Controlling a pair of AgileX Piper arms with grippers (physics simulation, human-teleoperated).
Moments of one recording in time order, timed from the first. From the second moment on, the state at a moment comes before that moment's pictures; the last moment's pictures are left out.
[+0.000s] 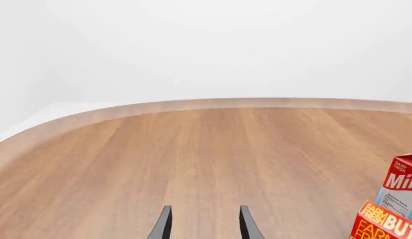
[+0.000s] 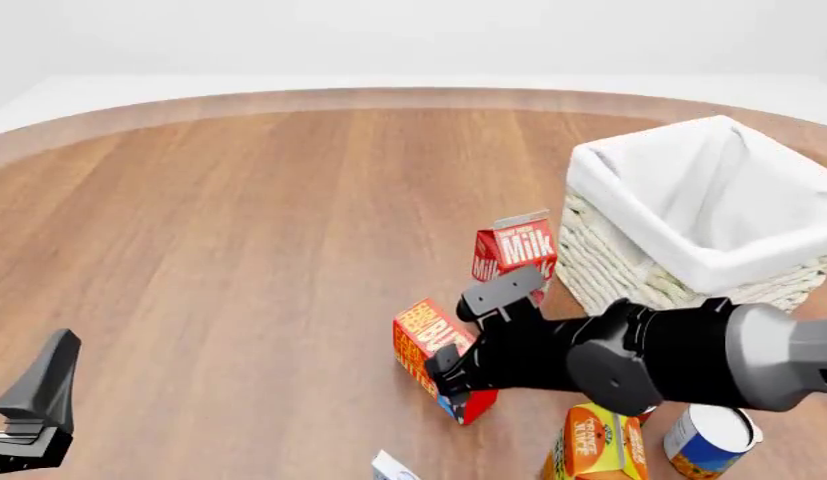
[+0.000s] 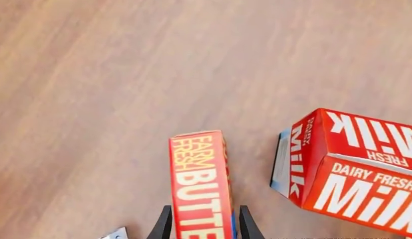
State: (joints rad) left arm 0.00 0.00 0.00 0.00 0.00; right arm 0.73 1.57 -0.66 0.02 0.21
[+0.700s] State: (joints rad) left arm 0.00 0.00 0.00 0.00 0.00; right arm 0.74 1.56 -0.63 -0.02 0.18
